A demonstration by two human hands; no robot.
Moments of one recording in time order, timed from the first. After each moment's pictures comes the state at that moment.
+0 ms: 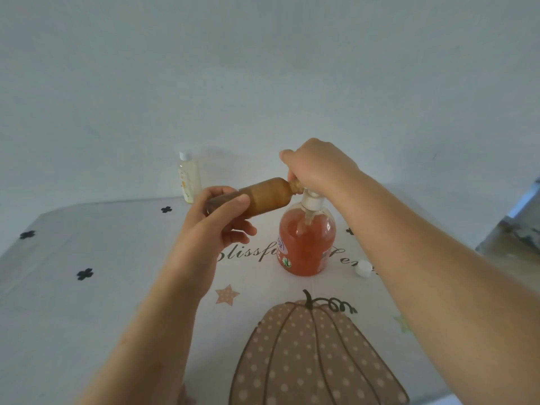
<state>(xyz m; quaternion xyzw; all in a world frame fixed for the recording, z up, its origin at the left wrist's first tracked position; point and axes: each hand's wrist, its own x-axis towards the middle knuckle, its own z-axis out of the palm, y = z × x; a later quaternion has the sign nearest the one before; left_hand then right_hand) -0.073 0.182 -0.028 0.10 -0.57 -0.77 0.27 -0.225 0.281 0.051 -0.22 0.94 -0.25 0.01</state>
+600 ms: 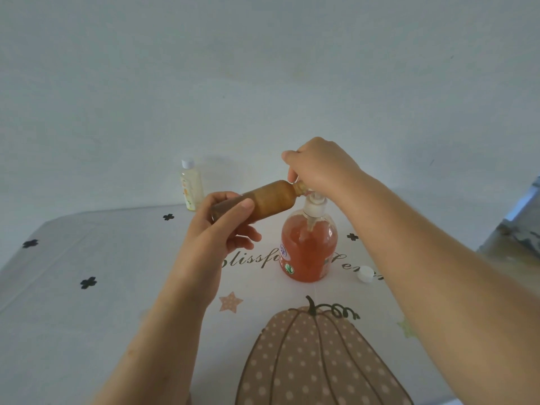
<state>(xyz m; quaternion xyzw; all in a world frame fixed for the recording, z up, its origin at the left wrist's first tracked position) -0.070 0.186 -0.024 0.08 -0.57 -0.77 0.27 -0.223 0.285 0.061 -0.25 0.93 -0.28 -0.01</state>
